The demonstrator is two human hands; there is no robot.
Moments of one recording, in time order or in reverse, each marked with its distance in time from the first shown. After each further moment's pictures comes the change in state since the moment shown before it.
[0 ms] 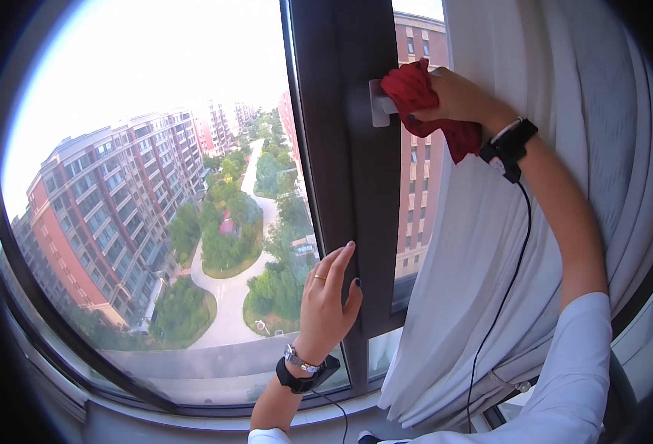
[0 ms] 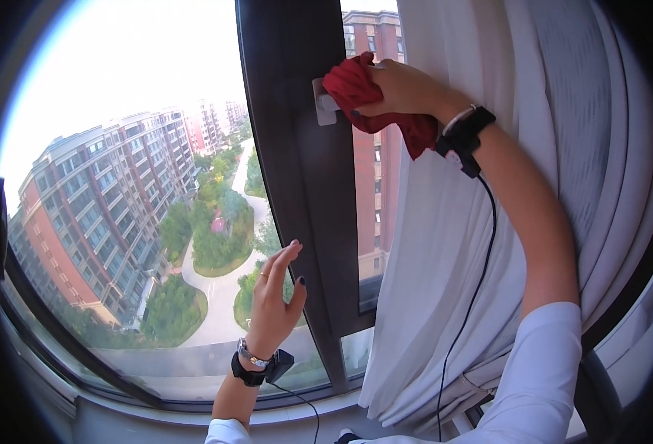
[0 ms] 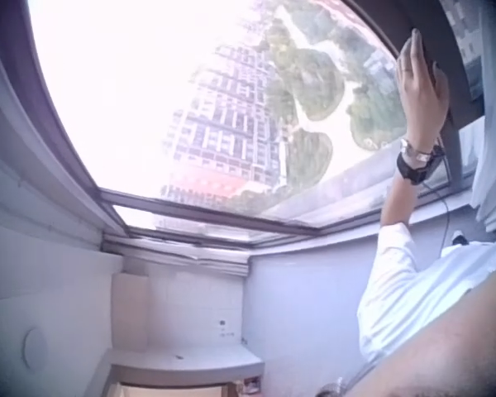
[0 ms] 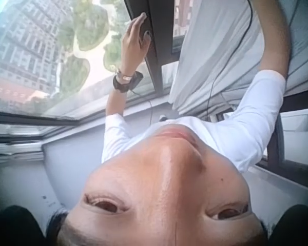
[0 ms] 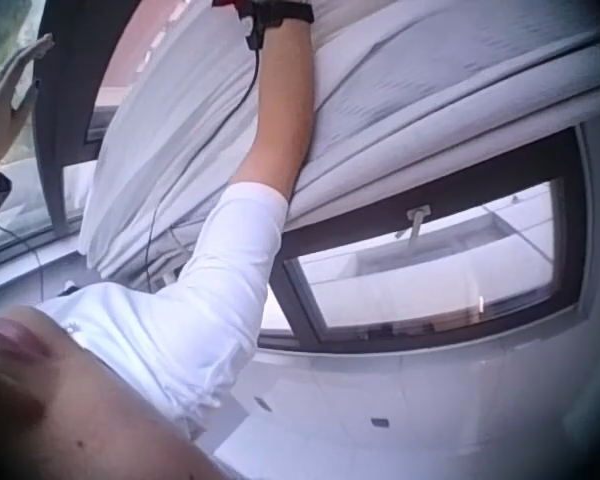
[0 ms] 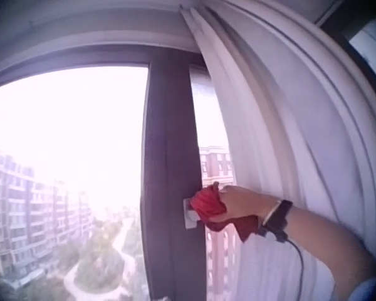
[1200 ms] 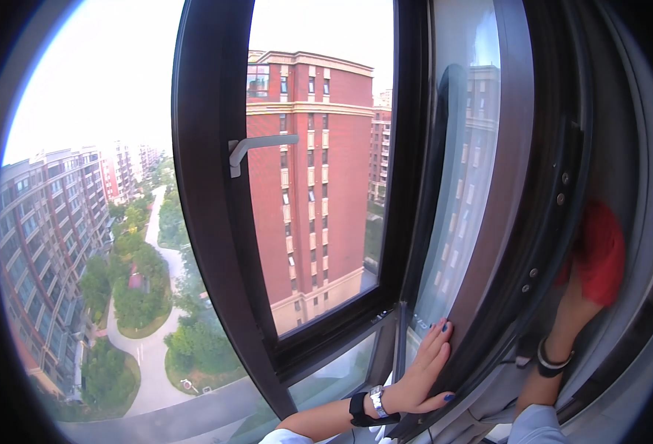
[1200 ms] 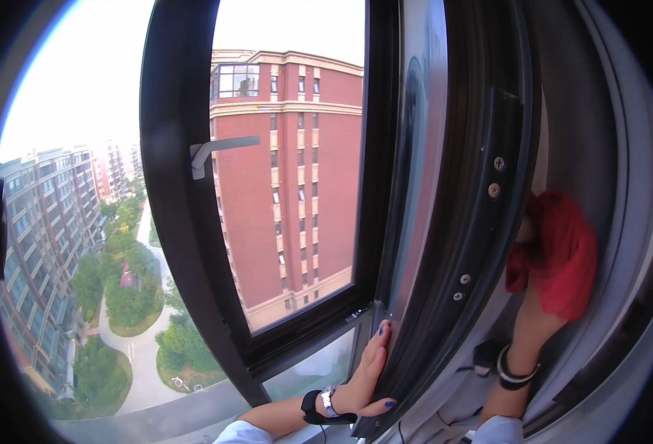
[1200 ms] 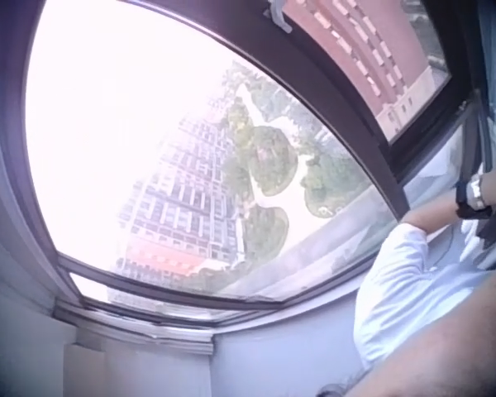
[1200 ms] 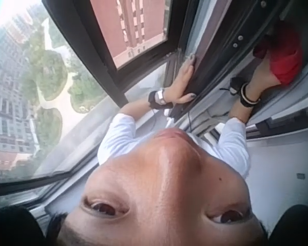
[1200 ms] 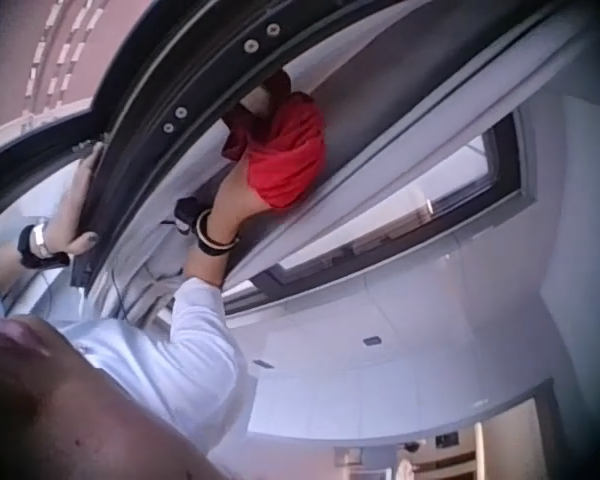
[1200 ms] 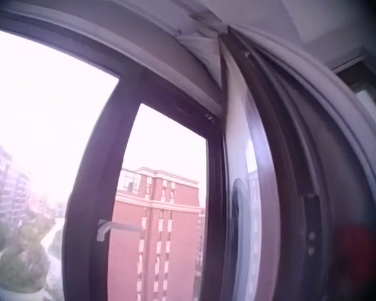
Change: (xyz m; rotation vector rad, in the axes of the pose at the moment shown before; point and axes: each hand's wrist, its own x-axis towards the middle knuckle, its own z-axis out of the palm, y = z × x) left_hand -0.004 0.102 0.153 -1.213 -0.117 0.551; right_hand -0.286 -0.084 -0.088 -0.576 1.070 0.648
